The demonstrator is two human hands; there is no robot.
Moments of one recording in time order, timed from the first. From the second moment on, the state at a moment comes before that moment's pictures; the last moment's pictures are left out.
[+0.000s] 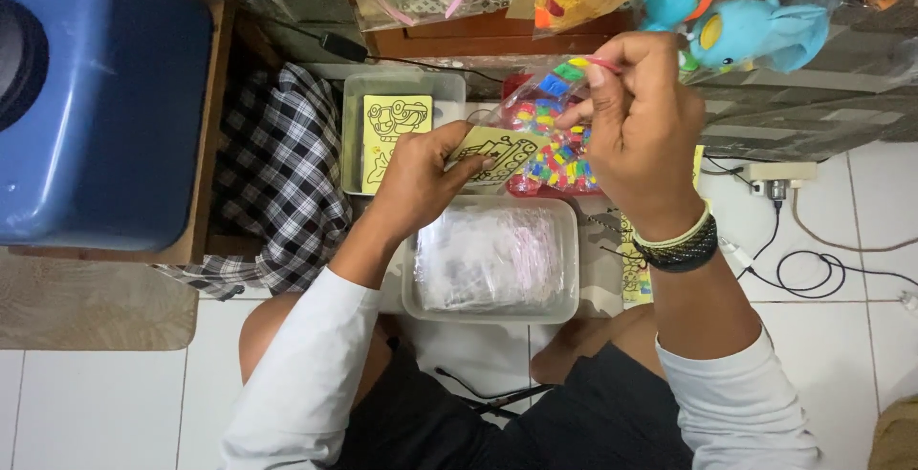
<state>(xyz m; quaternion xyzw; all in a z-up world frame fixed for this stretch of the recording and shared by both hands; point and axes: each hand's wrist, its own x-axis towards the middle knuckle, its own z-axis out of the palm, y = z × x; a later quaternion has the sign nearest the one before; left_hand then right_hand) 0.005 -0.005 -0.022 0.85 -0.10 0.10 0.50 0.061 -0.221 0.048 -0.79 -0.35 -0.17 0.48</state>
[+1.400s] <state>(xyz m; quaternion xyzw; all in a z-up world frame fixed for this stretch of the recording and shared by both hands) 0.003 -0.011 -0.020 0.84 -0.08 0.05 0.54 0.062 -0.220 0.055 -0.80 -0.38 -0.01 0.47</state>
